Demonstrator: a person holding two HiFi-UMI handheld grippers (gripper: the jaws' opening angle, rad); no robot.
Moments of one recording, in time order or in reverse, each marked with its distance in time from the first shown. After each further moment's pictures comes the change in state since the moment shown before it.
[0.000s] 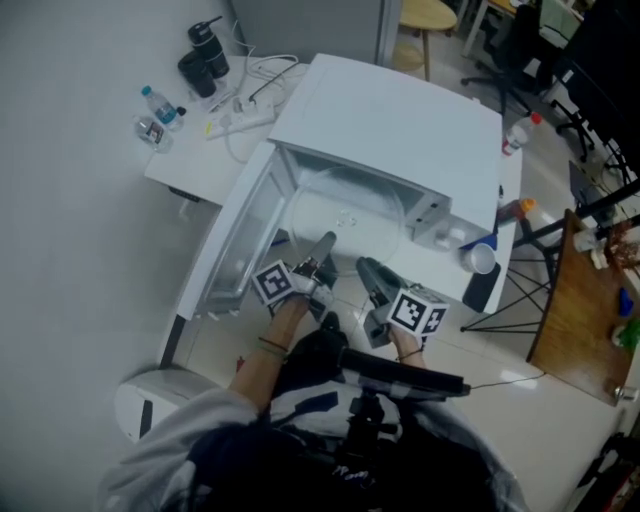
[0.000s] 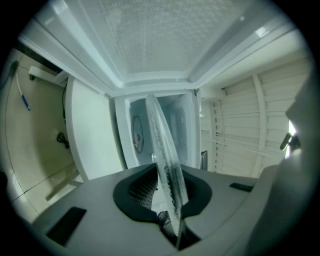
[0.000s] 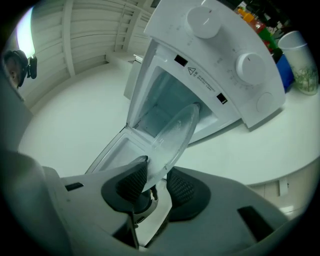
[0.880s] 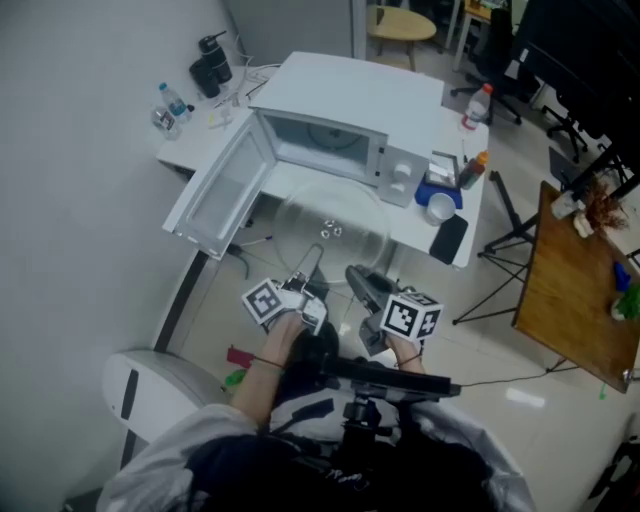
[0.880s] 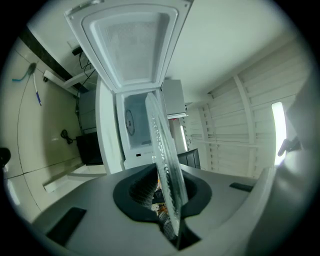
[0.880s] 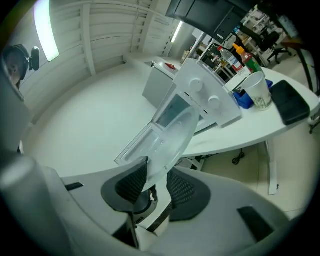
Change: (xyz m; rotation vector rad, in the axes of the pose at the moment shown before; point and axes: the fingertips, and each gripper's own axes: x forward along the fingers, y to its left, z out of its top) left arm -0.096 -0.076 -0.157 0.052 -0.137 -0.035; right arm -0.175 0.030 -0.068 -0.105 0.047 0.117
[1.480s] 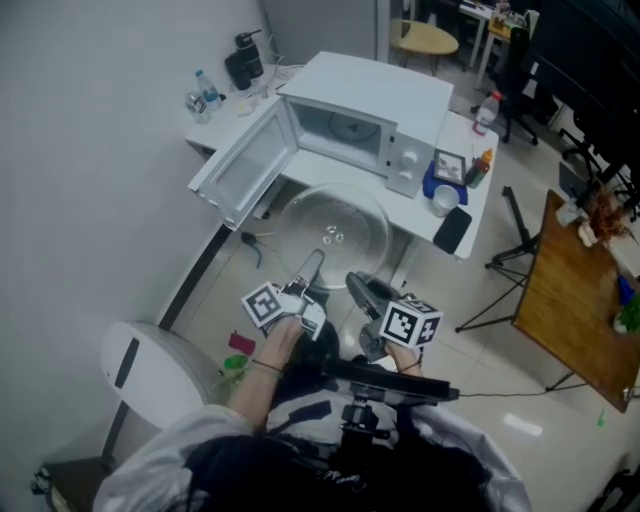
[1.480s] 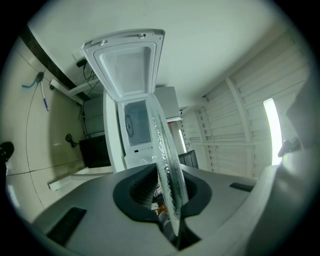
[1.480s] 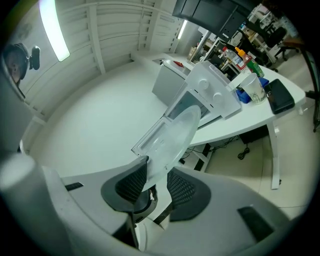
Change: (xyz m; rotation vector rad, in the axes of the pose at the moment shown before) left arm -0.074 -0.035 -0.044 0.046 -0.069 -0.004; right arm -0.057 0.034 -0.056 -0.025 0.052 0.071
